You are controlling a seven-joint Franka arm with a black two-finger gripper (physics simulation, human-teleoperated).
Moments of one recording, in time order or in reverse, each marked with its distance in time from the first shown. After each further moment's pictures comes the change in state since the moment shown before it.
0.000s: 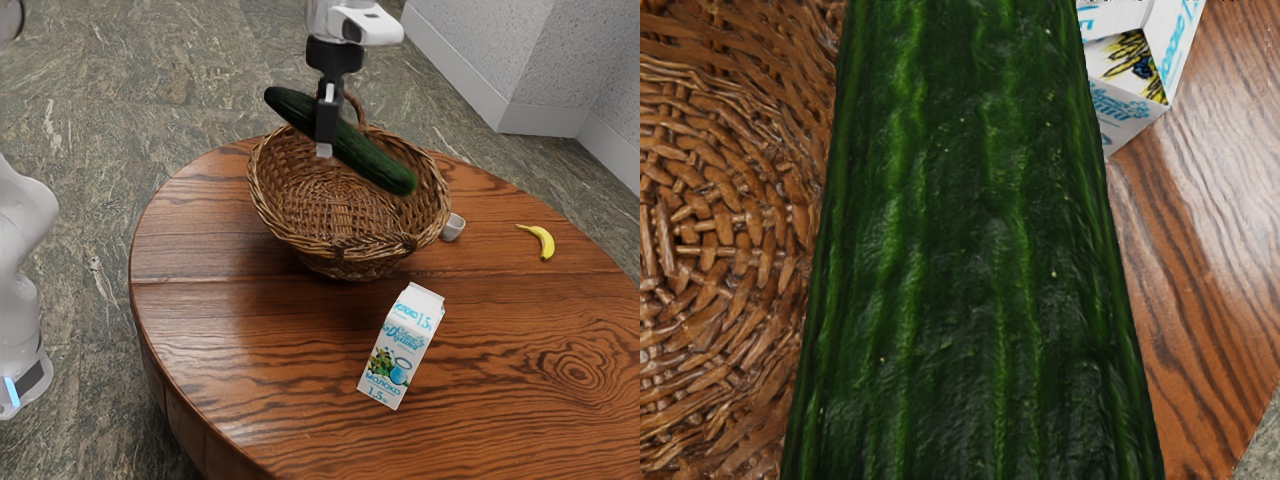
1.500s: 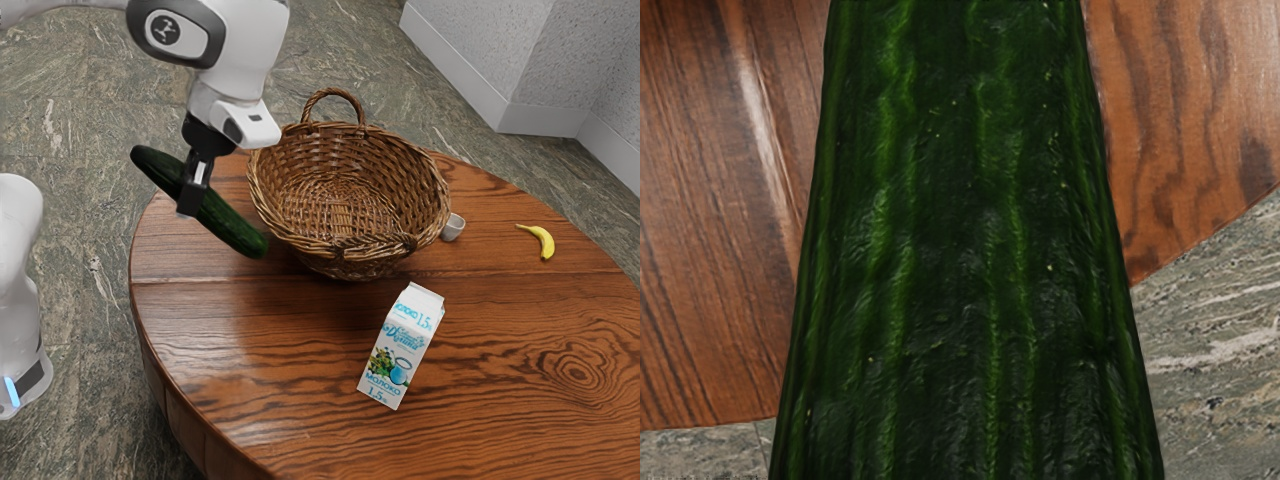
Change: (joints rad) arm 0.310 -0.385 -0.314 -0.584 -0.012 -0.130 -0.139
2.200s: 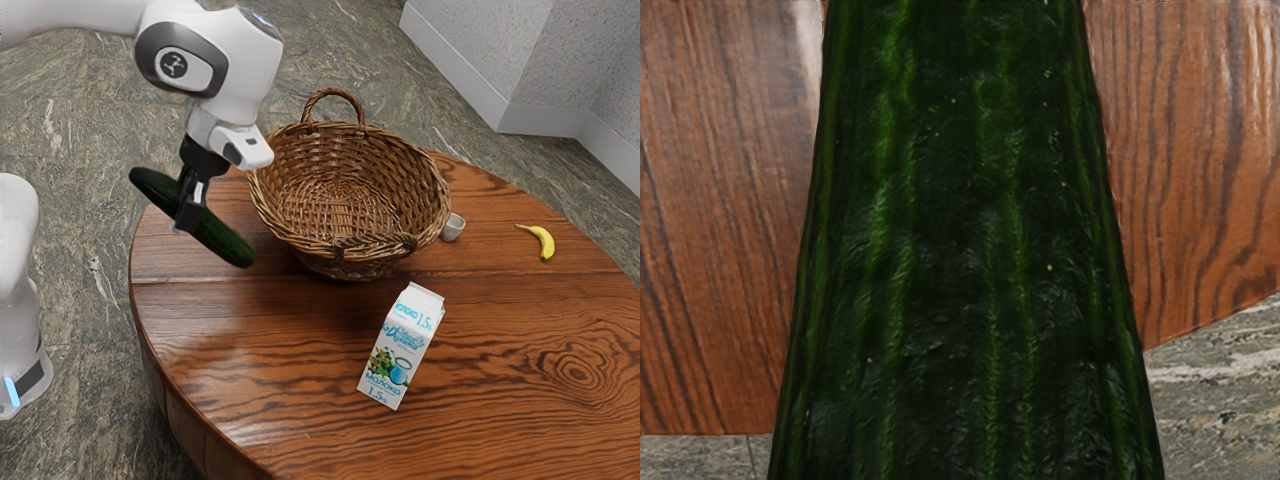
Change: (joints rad) arm 0.074 -0.021 0.028 -0.151 0.007 0.090 0.016
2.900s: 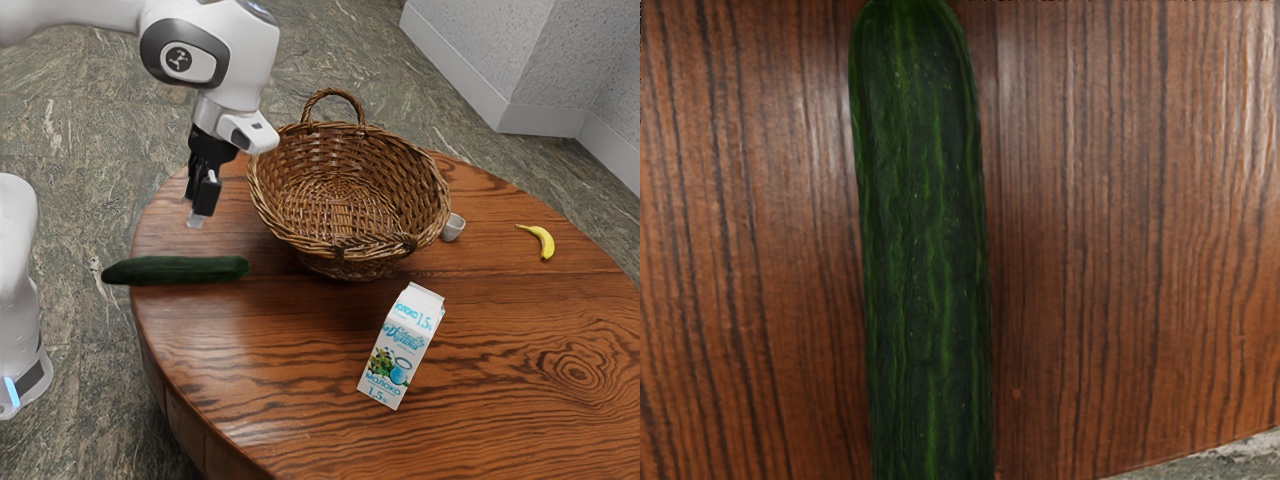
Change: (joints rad) arm 0.025 0.007 0.070 -0.013 0.043 0.090 0.006
